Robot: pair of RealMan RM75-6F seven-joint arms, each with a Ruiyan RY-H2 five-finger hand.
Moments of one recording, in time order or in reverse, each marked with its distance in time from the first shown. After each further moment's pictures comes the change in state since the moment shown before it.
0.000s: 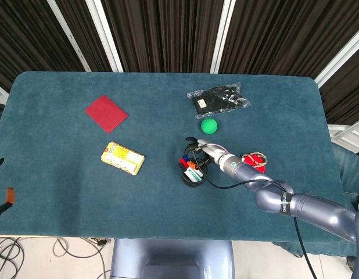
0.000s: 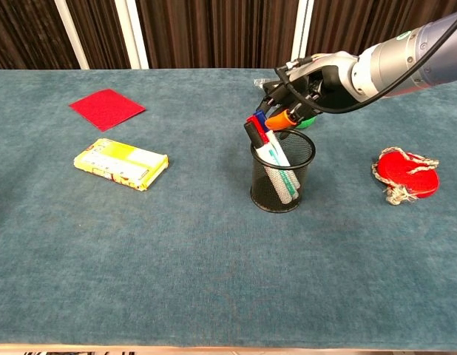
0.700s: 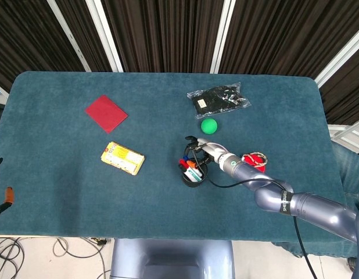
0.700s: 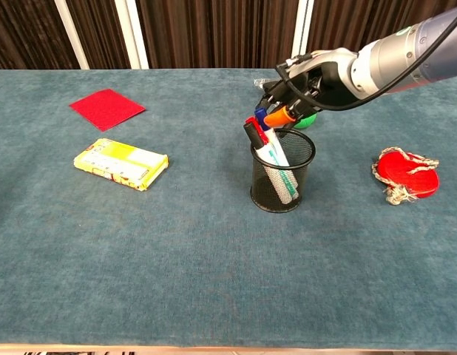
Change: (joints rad) left arm 0.001 0.004 -0.003 -0.004 -0.007 -0.002 -0.007; right arm 0.003 0.013 0.006 -0.011 0.038 0.001 -0.017
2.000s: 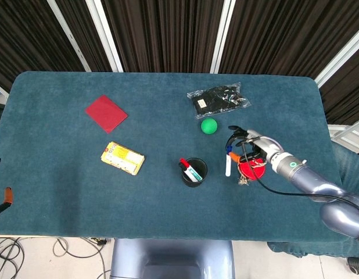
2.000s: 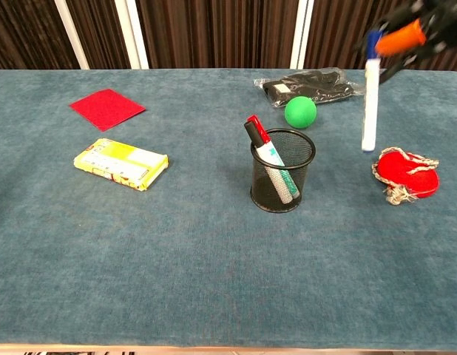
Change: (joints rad) left arm 0.004 0.001 -0.006 -0.018 -0.023 0.001 0.009; right arm -0.391 0.363 0.301 -0.264 -0.241 -0.153 0.233
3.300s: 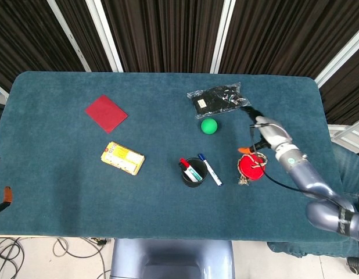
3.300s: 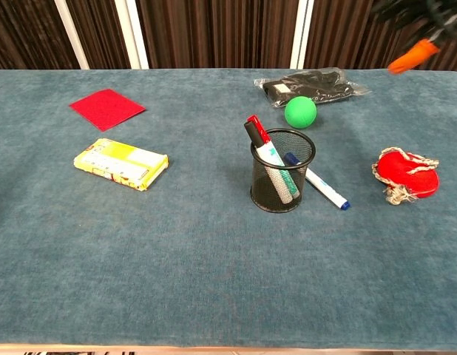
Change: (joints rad) left arm -0.001 0.000 -0.005 -0.001 0.003 0.008 0.002; right arm 0.170 -0.035 -0.386 0.043 0.201 0.620 -0.482
